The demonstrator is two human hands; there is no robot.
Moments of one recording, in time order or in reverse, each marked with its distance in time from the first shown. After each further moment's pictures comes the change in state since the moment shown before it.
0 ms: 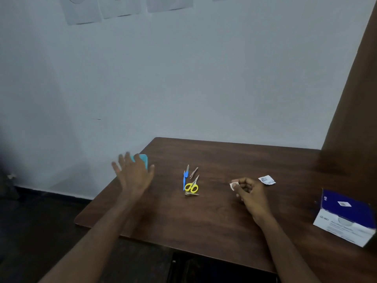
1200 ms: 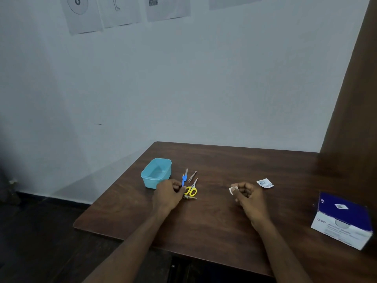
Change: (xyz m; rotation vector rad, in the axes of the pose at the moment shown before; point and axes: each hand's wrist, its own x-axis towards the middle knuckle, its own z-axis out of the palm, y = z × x) left_hand -0.054 0.067 0.041 -0.556 -0.183 0.115; right_hand -0.009 -0.002 0.003 0.054 0.010 0.001
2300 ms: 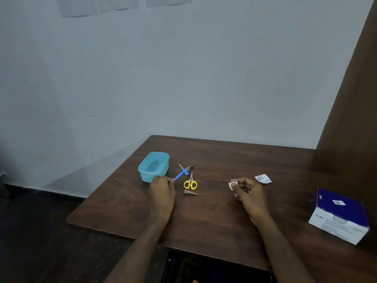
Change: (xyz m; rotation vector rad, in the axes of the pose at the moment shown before) left_hand -0.015 -0.008 0.013 -0.024 0.267 -0.018; right_hand -0.003 -0.001 -0.001 -0.004 0.014 0.015
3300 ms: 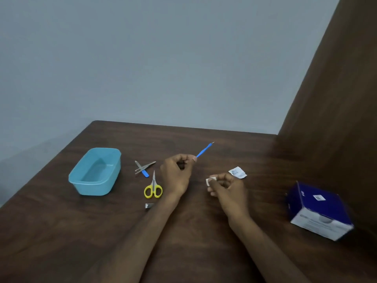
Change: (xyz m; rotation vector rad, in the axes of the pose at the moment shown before) left_hand 0.031 0.114 0.113 -0.702 -0.274 -0.008; right_hand 0.026 0.006 0.013 -0.094 0.236 0.156
